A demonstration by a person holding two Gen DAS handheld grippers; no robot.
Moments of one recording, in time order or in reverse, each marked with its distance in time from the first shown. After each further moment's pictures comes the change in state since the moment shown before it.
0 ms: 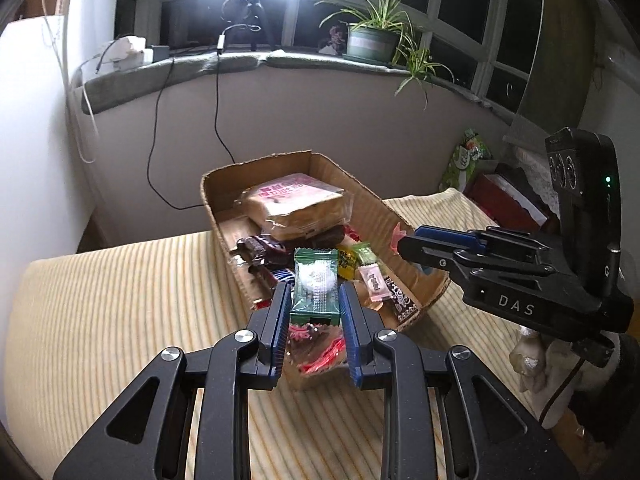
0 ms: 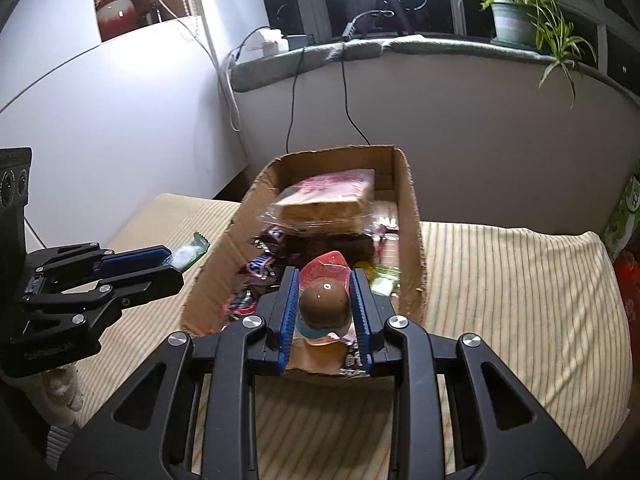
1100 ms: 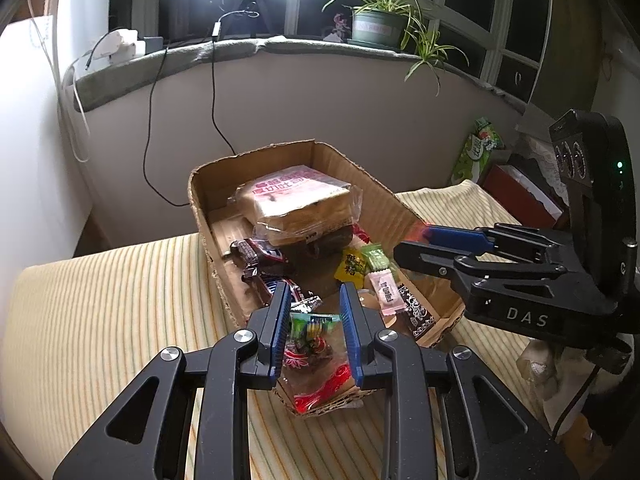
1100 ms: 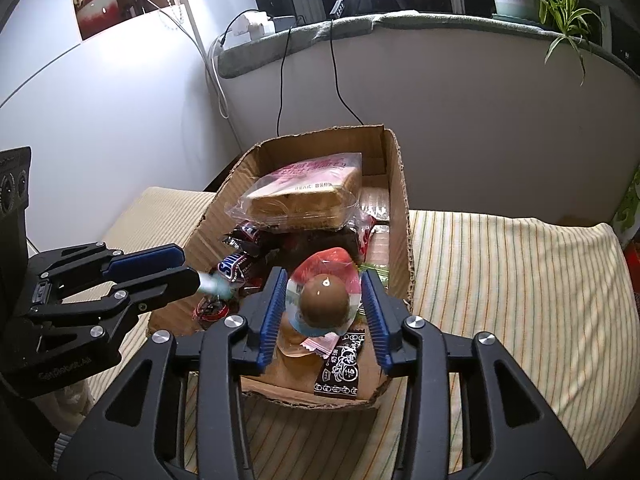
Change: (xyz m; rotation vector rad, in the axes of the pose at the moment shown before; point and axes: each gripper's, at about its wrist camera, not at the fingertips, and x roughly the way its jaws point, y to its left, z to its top) left arm 0.031 -0.003 0.007 0.014 0.035 0.036; right arm 0.028 -0.018 0.003 0.025 0.054 0.011
